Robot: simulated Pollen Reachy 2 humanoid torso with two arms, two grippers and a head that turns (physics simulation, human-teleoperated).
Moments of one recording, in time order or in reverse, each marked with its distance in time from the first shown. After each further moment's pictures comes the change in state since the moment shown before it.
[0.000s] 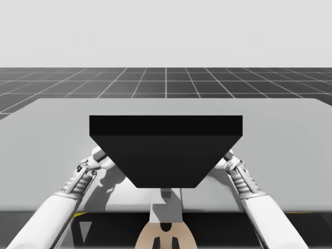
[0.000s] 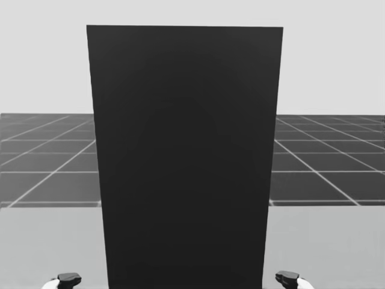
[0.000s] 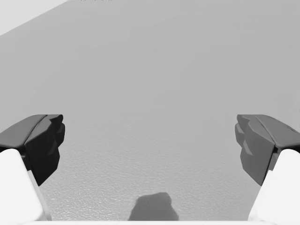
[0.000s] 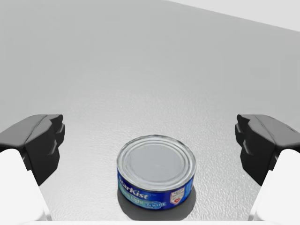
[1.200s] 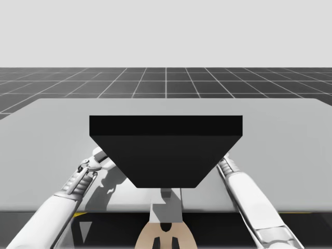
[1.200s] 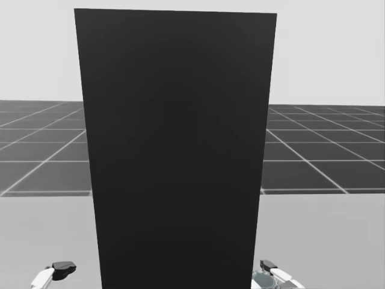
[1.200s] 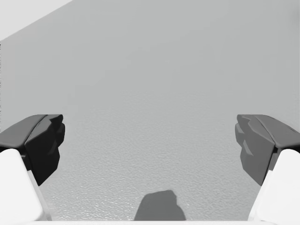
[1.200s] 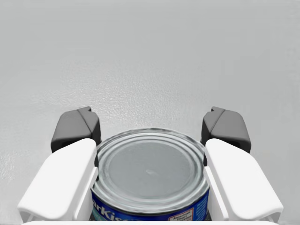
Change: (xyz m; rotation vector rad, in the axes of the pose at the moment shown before) left arm 0.001 -0.004 -0.001 -0.008 -0.001 -0.035; right arm -0.047 -0.033 -0.044 -0.162 0.028 -0.044
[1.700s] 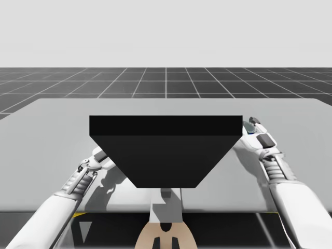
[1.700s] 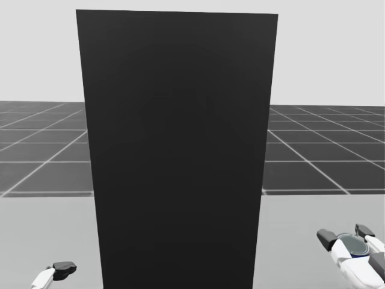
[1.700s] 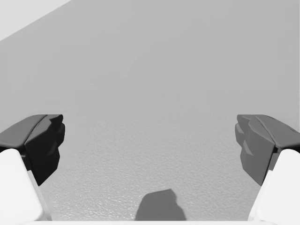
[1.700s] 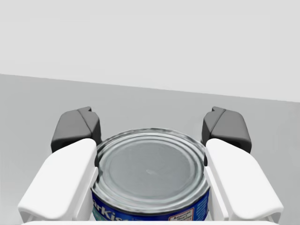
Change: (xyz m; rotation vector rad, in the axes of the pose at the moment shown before) left arm -0.001 0.001 0.000 0.008 0.008 -0.006; right arm 0.081 -0.085 0.090 -0.415 -0.180 0.108
